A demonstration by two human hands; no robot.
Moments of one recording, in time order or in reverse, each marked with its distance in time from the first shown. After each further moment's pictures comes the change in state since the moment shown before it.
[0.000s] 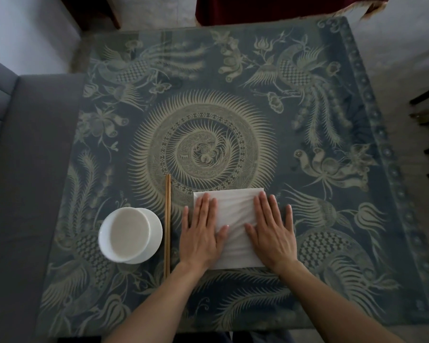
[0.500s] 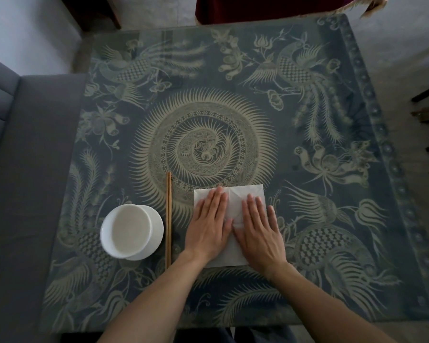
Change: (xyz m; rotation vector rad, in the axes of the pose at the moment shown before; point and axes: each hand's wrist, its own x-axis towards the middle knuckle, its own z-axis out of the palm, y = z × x) left_hand 0.015 0.005 -0.001 -0.038 0.012 0.172; right_hand -0.011 -0.028 0.002 0.054 0.009 -0.133
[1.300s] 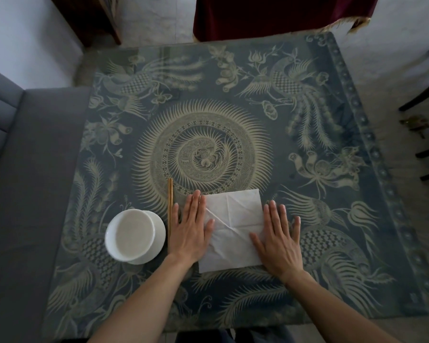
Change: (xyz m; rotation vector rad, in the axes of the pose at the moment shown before) left_hand -0.016 -0.034 -0.016 0.088 -0.030 -0.163; right_hand -0.021 0.034 -0.005 -0.022 0.009 0.184
